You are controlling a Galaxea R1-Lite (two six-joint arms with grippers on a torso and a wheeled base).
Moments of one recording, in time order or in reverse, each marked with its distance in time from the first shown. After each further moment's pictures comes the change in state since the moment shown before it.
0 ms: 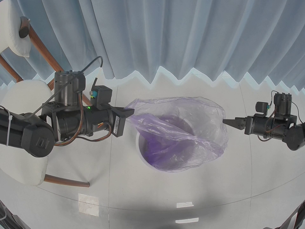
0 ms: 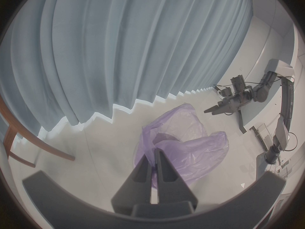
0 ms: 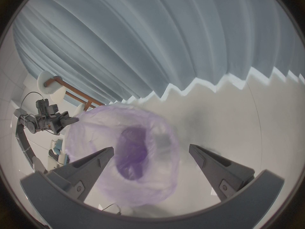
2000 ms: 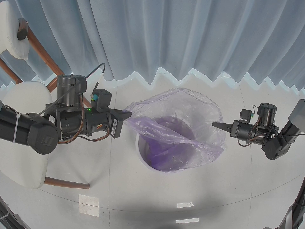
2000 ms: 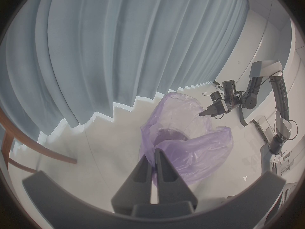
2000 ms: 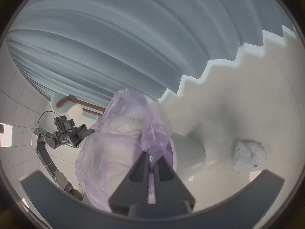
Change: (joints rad) left arm 0.050 0.049 -0.012 -0.001 -0.049 0.072; right arm 0.029 0.313 -0.016 -0.451 0.216 0.304
